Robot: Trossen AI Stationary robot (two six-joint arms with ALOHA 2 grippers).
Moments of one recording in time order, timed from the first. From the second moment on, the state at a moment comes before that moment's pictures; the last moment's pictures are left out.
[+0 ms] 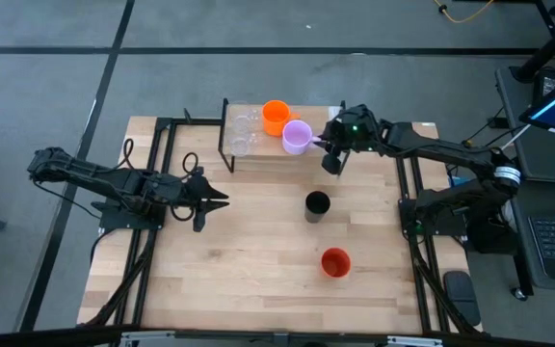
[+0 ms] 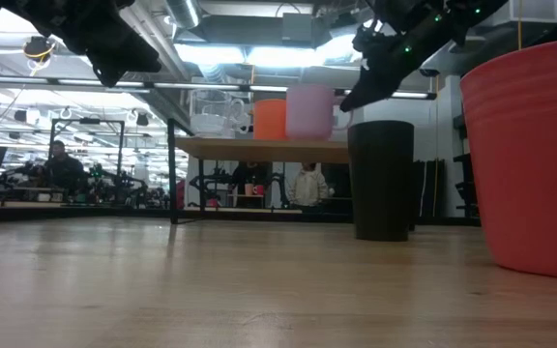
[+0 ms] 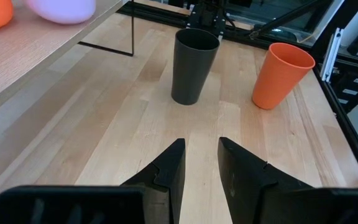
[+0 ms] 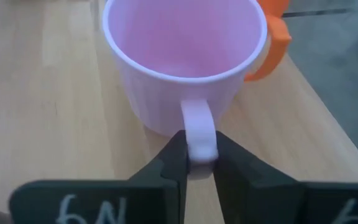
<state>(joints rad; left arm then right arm) -0.19 0.71 0.51 -0.22 -0.28 -0.34 -0.45 1.30 0.99 -0.29 -0.02 -0.21</state>
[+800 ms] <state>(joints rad) -0.19 0.72 0.51 -0.22 -0.28 -0.34 -0.45 1.21 1.08 -0.28 -0.27 -0.24</state>
